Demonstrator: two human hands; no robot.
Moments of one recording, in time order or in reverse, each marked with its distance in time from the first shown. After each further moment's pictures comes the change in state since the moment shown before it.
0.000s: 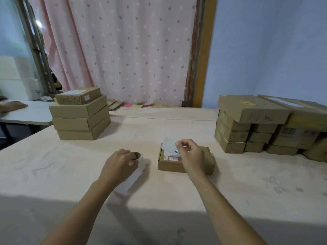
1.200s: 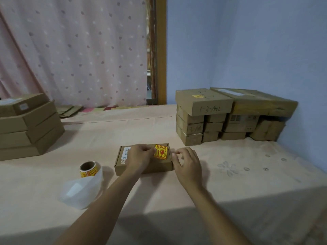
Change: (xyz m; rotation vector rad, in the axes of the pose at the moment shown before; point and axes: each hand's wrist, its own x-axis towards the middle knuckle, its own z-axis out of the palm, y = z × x) left_hand 0.081 0.198 0.052 -0.893 -0.230 -0.617; right_hand -0.009 0.068 -0.124 -0.602 0.219 -0.357
